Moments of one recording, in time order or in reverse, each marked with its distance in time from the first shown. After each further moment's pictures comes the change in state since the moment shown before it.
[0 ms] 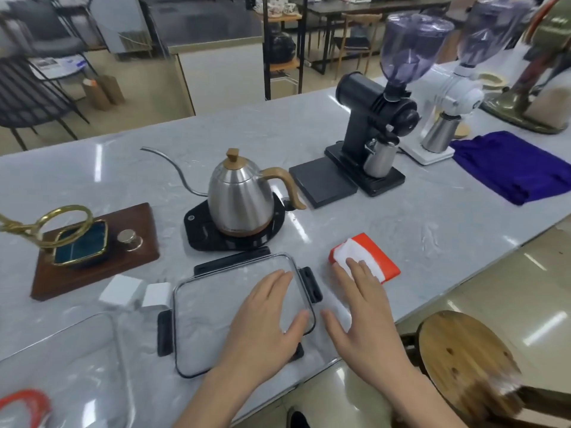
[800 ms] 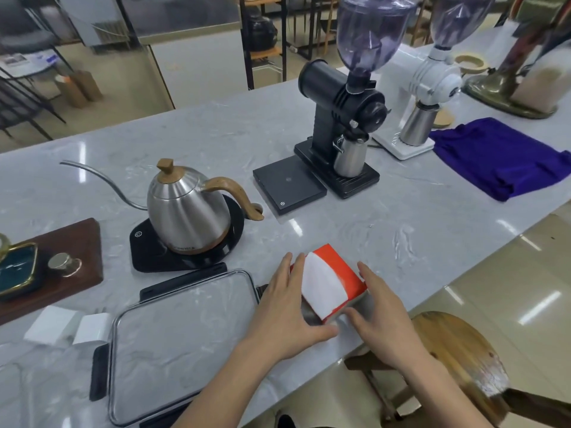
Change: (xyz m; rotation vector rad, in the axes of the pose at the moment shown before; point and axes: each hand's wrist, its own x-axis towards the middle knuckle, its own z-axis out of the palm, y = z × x) left_hand 0.091 0.047 0.086 0.004 -0.220 -0.012; right_hand 0.042 0.121 -0.030 0.139 -0.127 0.248
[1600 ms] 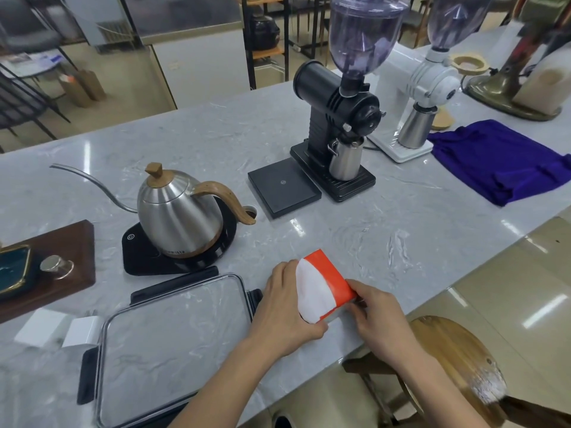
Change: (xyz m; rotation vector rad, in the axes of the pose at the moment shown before) left_hand 0.021 0.004 0.017 -0.095 0.070 -0.025; right_hand 0.018 0.019 -0.008 0.027 0.003 -0.133
